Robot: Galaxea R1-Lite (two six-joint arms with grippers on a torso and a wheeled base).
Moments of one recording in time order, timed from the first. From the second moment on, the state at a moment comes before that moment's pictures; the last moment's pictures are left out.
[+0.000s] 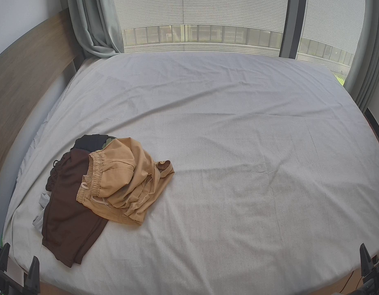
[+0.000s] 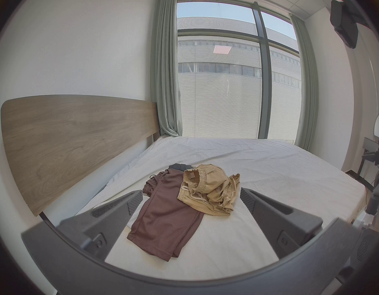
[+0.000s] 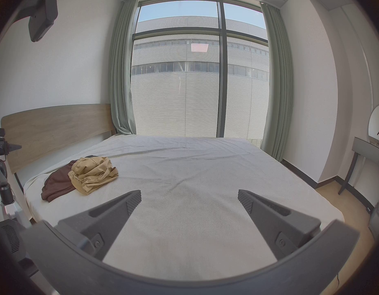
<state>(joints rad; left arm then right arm) 0.01 0.02 -0.02 0.00 0.04 -0.03 -0.01 0.02 -0.02 0.00 0.01 -0.04</state>
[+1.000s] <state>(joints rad) -0.09 0.27 -0.19 -0.12 -0.08 -0.17 -0.01 0.02 -0.02 0.00 0.01 -0.03</state>
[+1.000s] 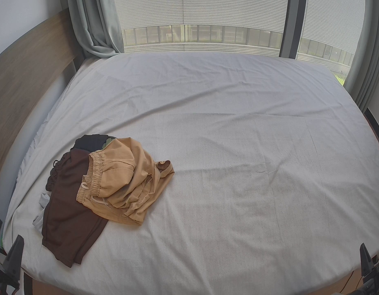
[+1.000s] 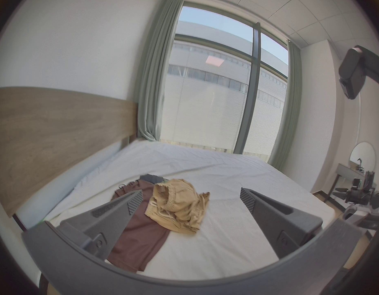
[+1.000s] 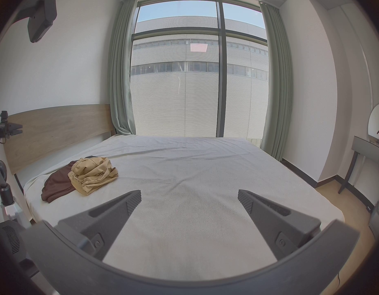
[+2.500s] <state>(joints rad) 0.00 1.55 -0.31 -1.09 -0.39 -0.37 -0.01 0.02 -0.02 0.00 0.00 -0.01</state>
